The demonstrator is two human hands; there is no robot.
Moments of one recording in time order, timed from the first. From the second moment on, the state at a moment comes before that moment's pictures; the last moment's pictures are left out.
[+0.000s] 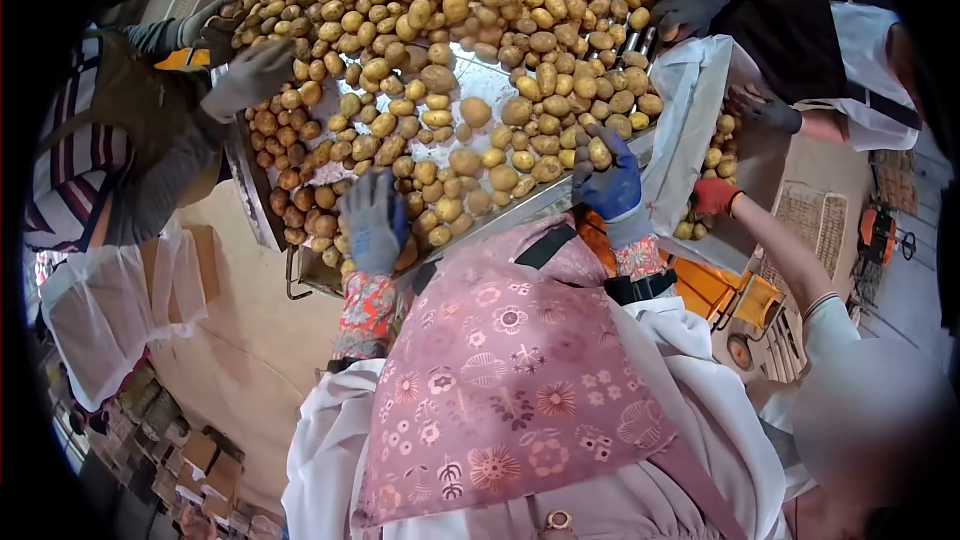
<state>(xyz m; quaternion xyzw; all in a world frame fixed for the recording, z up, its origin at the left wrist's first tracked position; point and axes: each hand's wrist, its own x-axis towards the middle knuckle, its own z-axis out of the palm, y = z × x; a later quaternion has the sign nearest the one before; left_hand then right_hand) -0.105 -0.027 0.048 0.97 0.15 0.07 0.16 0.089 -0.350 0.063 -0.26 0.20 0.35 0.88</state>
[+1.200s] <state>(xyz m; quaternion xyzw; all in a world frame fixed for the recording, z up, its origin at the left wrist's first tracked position) -0.103 -0.062 0.021 0.97 -0.04 -0.02 0.26 0.078 -0.331 0.078 -0.21 0.17 0.28 0.92</state>
